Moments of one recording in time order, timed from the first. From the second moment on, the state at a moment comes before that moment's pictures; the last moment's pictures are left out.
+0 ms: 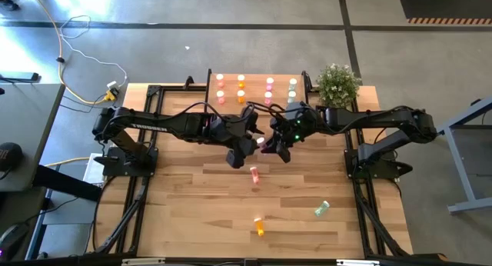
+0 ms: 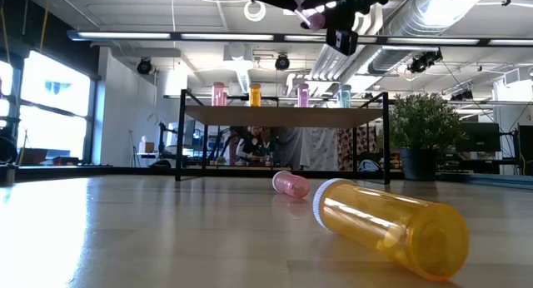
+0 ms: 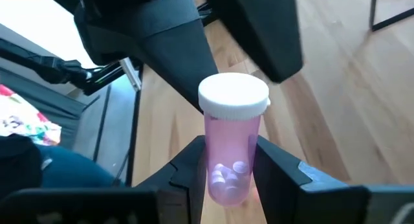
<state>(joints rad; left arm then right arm) 0.06 1.64 1.52 -0.52 -0.24 0.69 -0.09 1.36 1.10 -0.31 -0.35 0.43</state>
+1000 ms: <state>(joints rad) 0.13 1.51 1.52 -0.64 -0.36 0.51 -0.09 1.19 1.10 -0.29 0.16 0.28</state>
